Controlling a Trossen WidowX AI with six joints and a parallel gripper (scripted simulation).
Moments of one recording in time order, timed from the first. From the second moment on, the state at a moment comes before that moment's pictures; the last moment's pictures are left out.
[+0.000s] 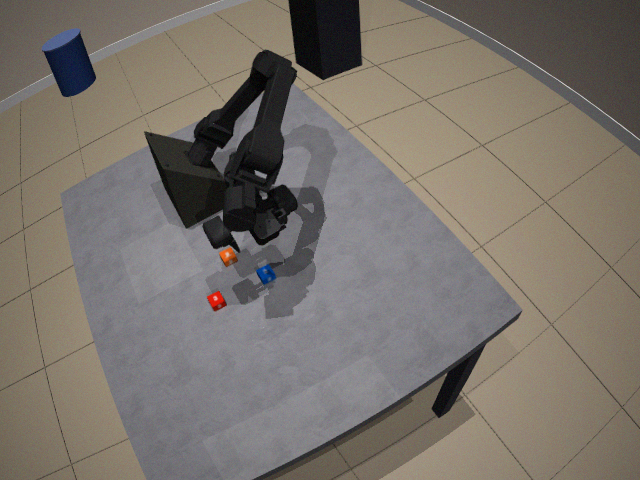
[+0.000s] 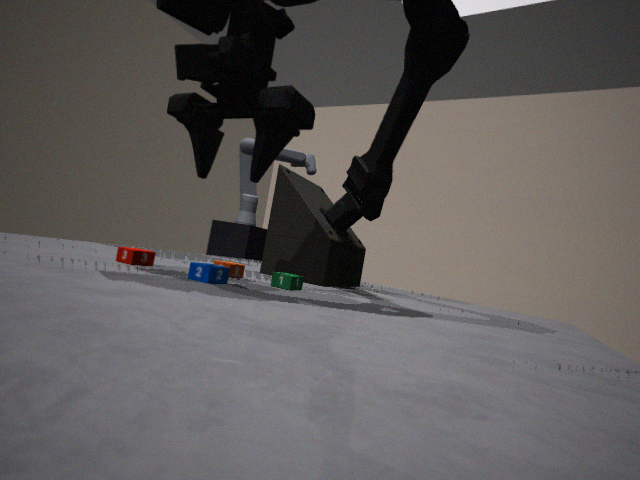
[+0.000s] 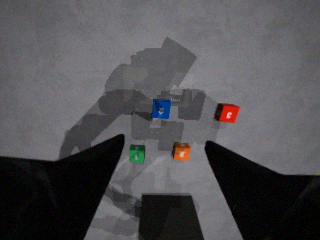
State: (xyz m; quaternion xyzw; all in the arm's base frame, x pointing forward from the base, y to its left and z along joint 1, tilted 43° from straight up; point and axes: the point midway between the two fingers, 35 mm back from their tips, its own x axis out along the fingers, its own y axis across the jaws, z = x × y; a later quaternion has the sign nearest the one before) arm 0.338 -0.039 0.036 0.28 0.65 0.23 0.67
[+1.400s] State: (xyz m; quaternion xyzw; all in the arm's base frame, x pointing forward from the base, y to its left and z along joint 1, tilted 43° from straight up) arm 0.345 -0.140 -0.054 0.28 0.65 0.23 0.67
